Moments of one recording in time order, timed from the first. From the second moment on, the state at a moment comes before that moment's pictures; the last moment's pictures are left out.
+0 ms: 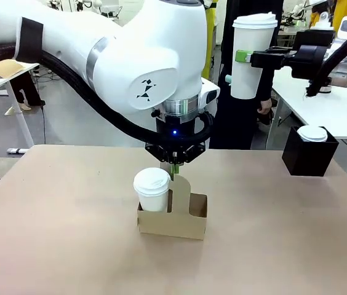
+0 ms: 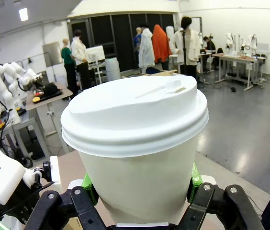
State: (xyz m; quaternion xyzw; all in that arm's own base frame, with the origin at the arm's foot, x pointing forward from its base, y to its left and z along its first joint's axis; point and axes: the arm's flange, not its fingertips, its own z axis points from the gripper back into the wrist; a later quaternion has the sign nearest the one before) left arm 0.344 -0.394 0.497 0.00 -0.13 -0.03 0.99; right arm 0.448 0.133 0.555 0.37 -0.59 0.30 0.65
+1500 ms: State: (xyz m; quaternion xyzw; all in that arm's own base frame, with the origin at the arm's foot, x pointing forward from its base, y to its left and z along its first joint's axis) left arm 0.354 -0.265 0.592 -0.10 -0.10 -0.22 0.97; right arm 0.463 0.170 0.458 0.44 -0.47 0.43 0.63
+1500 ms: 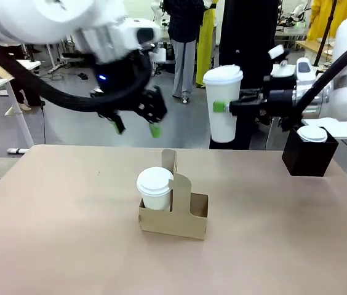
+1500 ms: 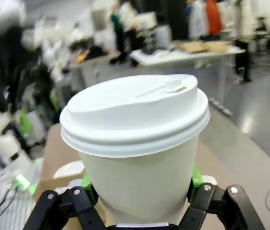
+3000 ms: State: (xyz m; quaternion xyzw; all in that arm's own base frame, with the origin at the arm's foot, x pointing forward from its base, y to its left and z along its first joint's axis) left arm 0.385 -0.098 0.519 -0.12 -0.21 -0.39 0.89; right arm 0.423 0.205 0.360 0.60 -0.40 0.51 0.46
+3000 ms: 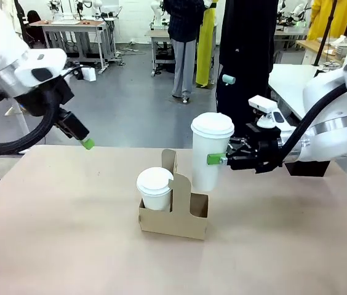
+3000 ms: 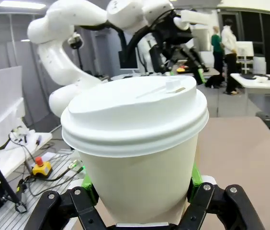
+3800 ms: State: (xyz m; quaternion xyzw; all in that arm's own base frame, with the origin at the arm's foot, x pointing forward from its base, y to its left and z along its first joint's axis) left arm 0.386 -0.082 0.500 -0.15 -0.24 -0.43 0.86; right arm 0.406 0.224 0.312 0.63 -0.37 0.51 0.46
